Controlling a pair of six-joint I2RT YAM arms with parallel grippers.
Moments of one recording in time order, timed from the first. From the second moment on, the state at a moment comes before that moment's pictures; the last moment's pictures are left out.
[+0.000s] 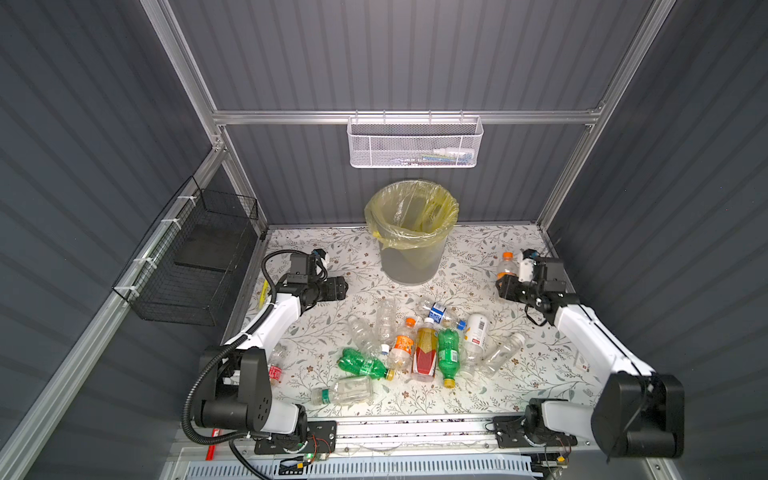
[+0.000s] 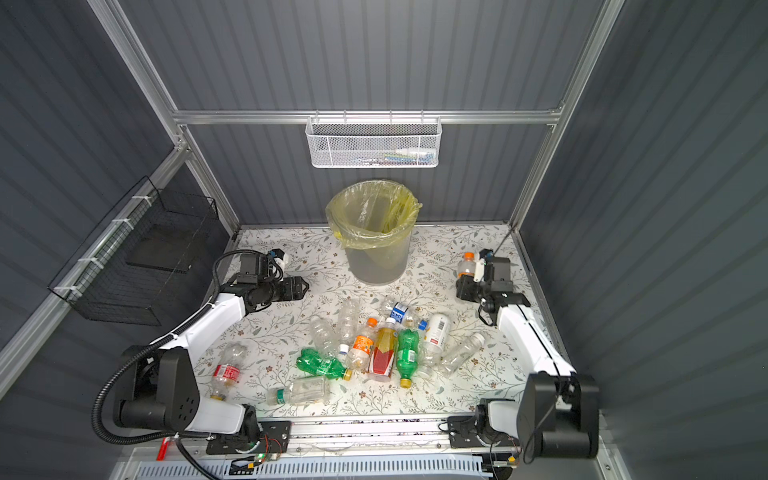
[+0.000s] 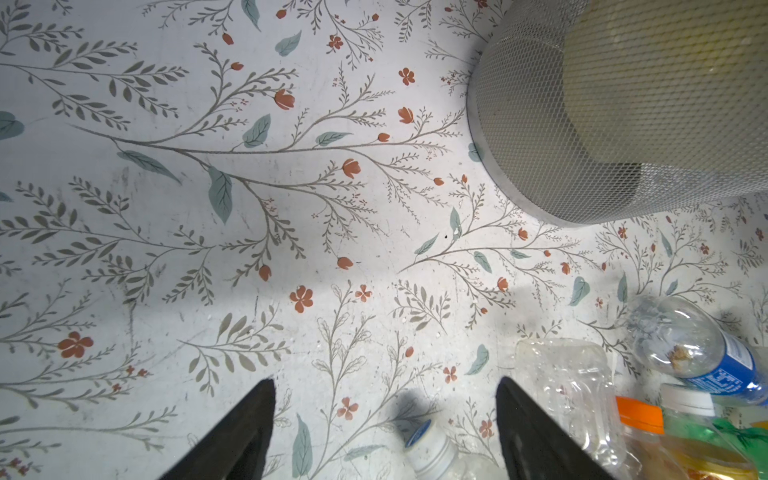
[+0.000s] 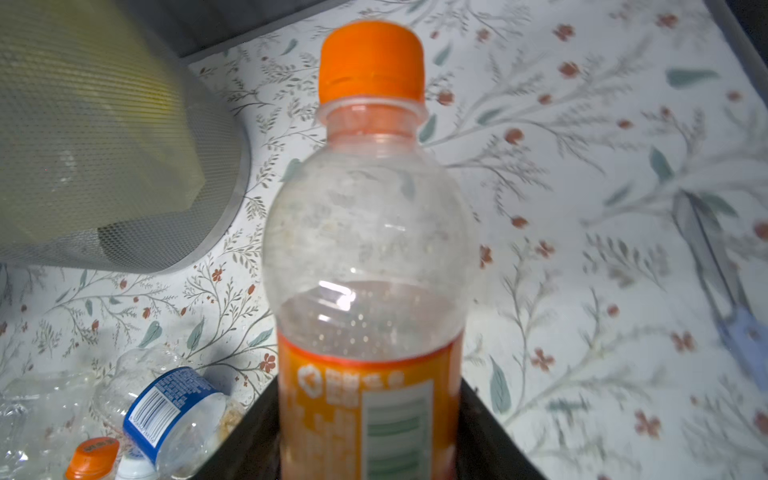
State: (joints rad) left arm -0.14 1.44 0.95 -0.37 0.25 -0.15; right arm -0.04 1.20 0.77 -0.33 -0.15 0.29
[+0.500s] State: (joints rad) left arm -0.24 1.44 0.95 -0.33 0.22 -0.21; right arm 0.12 1.34 1.55 -0.59 -0.13 0.42
